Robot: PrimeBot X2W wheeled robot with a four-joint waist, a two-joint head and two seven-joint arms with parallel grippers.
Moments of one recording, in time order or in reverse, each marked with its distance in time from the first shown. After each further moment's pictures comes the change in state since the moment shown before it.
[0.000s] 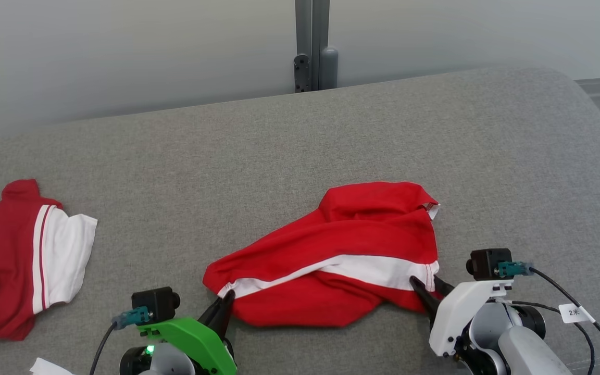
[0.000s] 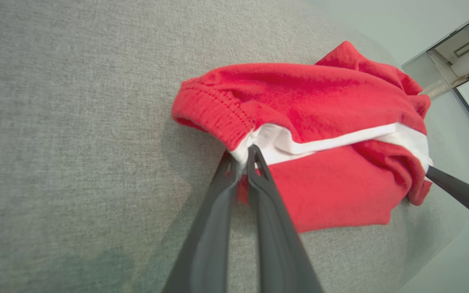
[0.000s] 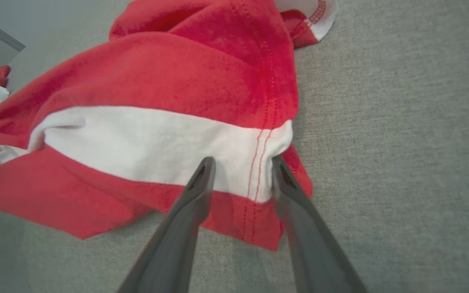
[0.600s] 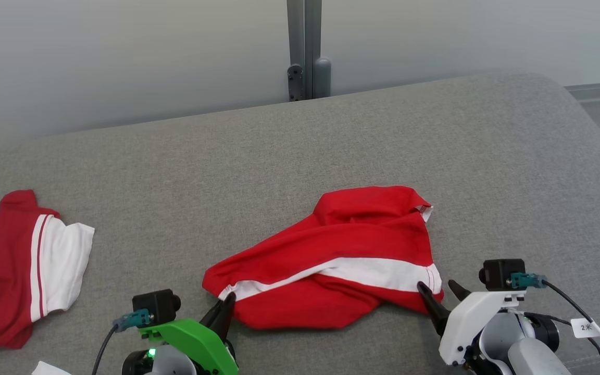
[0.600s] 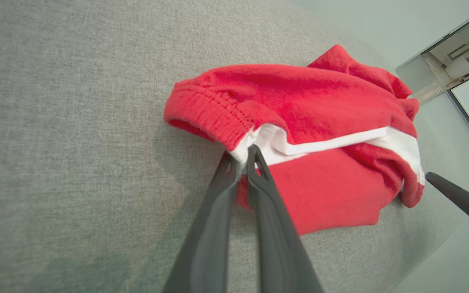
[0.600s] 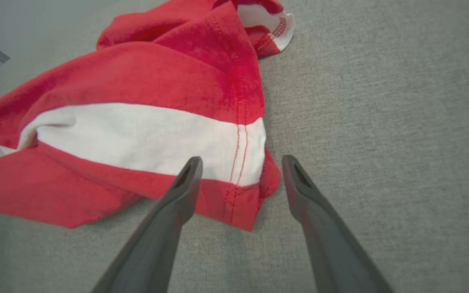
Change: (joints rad) left arm 0.005 -0.017 0.016 0.014 -0.001 0.000 0.002; right arm 0.062 0.003 -0.055 -0.049 -0.073 0.000 -0.025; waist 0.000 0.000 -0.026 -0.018
